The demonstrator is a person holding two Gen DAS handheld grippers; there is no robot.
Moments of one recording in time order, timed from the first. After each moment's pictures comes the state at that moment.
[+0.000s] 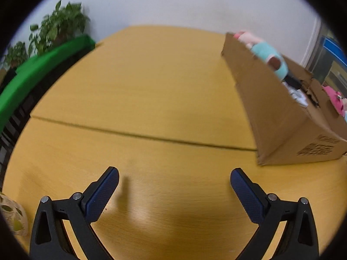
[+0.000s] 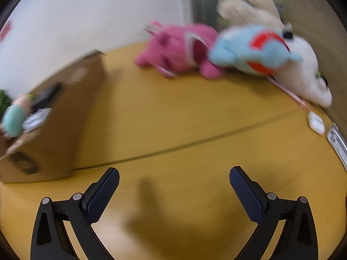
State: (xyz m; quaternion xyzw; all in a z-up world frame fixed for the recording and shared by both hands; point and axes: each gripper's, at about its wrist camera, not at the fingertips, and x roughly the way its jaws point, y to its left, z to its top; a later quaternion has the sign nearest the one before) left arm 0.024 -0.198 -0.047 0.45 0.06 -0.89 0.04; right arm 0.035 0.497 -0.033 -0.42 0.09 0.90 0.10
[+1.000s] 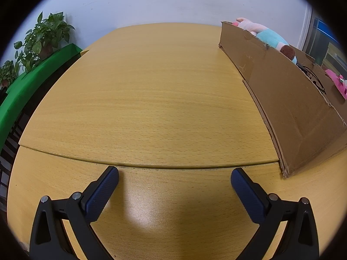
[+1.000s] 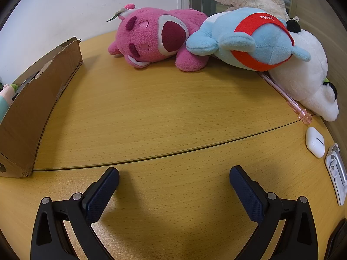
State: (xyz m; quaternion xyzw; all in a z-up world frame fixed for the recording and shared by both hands) left arm -0.009 -0.207 -0.060 0.45 0.01 -0.89 0.01; right arm 0.014 0.542 -0.044 -0.46 0.05 0.88 0.09
